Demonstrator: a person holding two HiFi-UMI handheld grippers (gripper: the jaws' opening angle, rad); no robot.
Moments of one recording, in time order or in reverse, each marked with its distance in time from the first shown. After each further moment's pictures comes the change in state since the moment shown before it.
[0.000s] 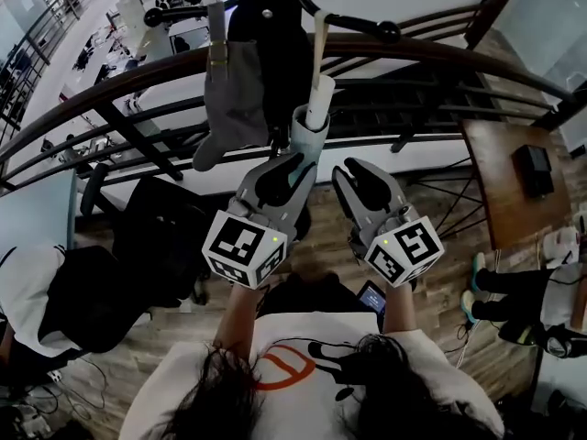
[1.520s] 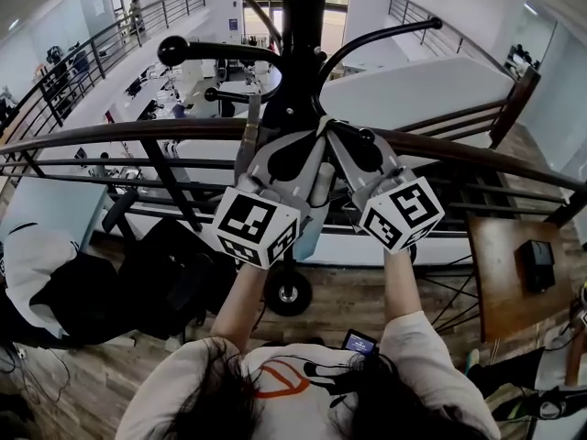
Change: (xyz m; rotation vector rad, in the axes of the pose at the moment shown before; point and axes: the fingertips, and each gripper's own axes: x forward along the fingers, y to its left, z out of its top) left arm 0.042 0.031 0.175 0.254 -0.320 0.184; right arm 0.094 -0.001 0.186 -0.284 -0.285 0.304
